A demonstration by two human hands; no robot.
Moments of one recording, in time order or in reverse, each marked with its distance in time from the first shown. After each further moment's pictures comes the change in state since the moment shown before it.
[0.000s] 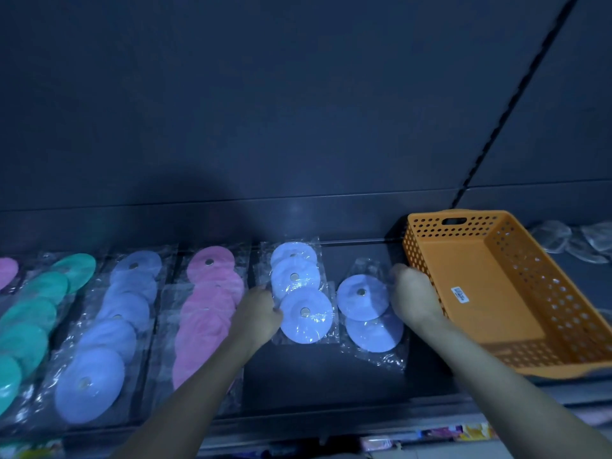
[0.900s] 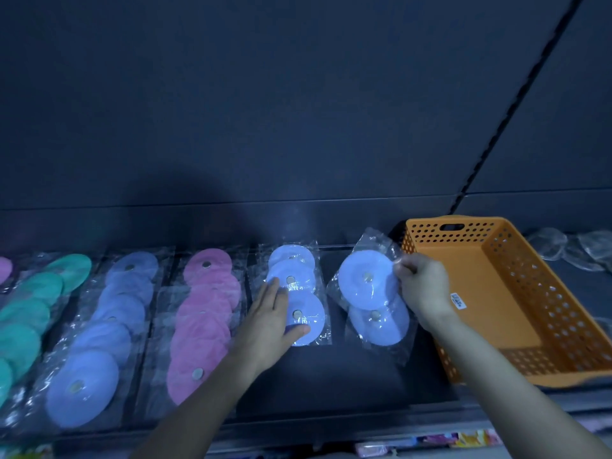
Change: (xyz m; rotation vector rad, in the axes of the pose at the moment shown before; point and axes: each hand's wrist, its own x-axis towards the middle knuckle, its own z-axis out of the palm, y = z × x) left_hand -0.015 -0.004 0.019 0.126 -0.003 0.267; right_hand 0.004 -0.007 -0.028 0.597 0.175 0.176
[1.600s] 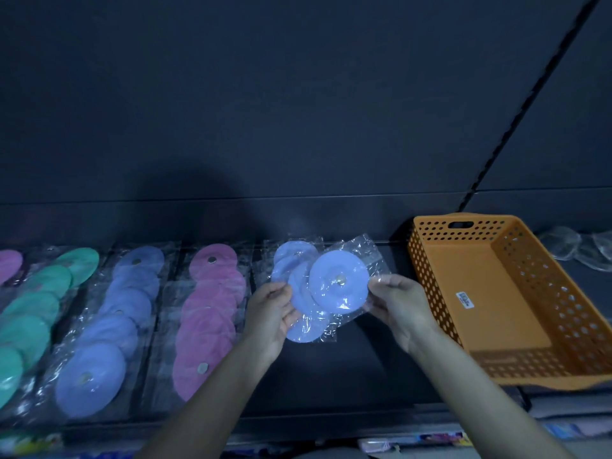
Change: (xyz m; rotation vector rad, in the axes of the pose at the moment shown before) left_hand 0.010 0.033 -0.020 -1.629 0.234 -0.633; right_hand -0.043 -0.017 0.024 0.706 -0.276 0.413
